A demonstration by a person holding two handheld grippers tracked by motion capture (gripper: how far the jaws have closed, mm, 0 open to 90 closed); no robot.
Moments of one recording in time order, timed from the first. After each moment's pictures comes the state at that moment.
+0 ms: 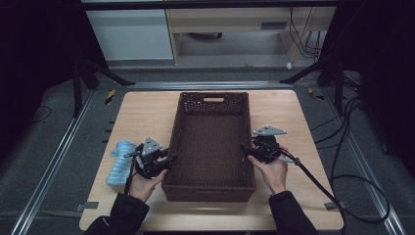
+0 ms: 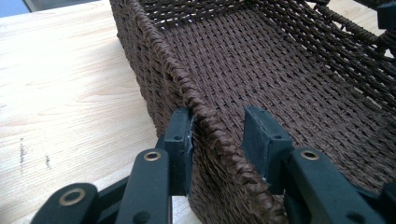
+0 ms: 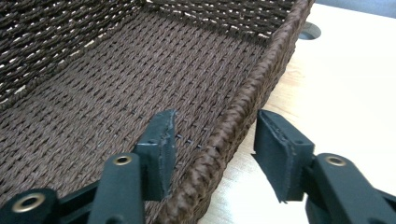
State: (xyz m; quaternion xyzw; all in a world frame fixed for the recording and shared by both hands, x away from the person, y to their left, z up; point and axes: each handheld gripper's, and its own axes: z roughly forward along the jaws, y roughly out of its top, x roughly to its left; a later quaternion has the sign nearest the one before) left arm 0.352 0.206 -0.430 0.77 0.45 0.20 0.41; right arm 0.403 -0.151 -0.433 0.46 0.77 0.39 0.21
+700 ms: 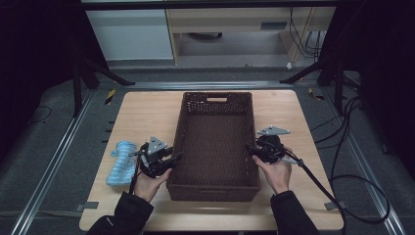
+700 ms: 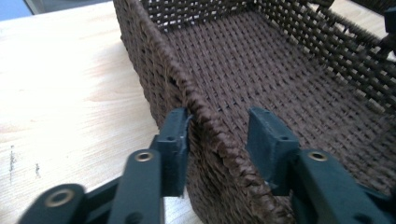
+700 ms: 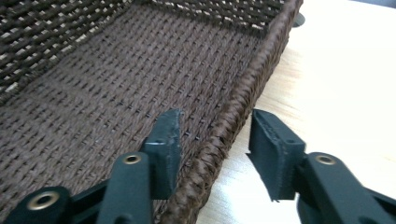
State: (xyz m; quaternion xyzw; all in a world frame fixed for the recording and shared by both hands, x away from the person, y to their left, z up) left arm 0.354 0.194 -0.426 0.76 0.45 0.21 0.42; right arm 0.399 -0.160 -0.429 0.48 0.77 0.37 0.21
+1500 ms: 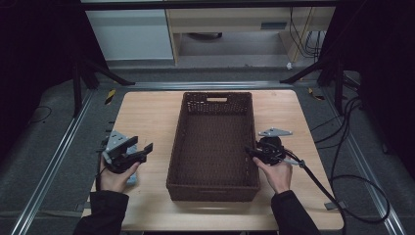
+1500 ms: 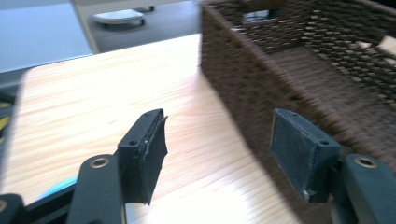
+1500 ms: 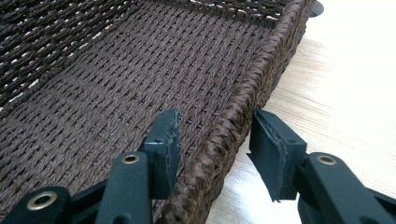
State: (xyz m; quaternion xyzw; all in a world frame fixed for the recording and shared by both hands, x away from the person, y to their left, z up) left arm 0.346 0.289 -0.402 0.72 0.47 0.27 0.43; right arm 0.398 -0.165 -0.435 0.48 0.77 0.39 0.18
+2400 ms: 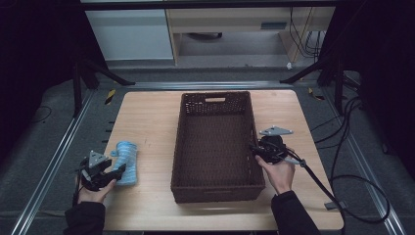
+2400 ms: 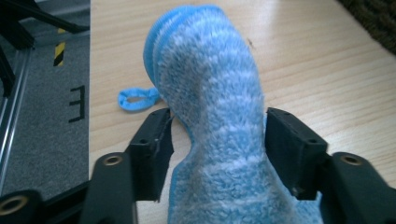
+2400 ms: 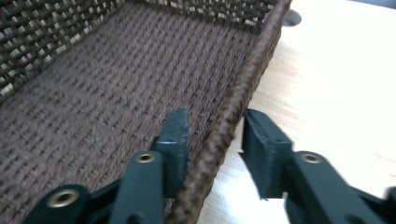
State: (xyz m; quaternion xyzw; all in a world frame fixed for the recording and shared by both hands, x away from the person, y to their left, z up) left arm 0.327 0.356 -0.467 0.74 0.54 0.26 0.31; right arm 0.398 -0.168 -0.428 0.48 0.77 0.37 0.21
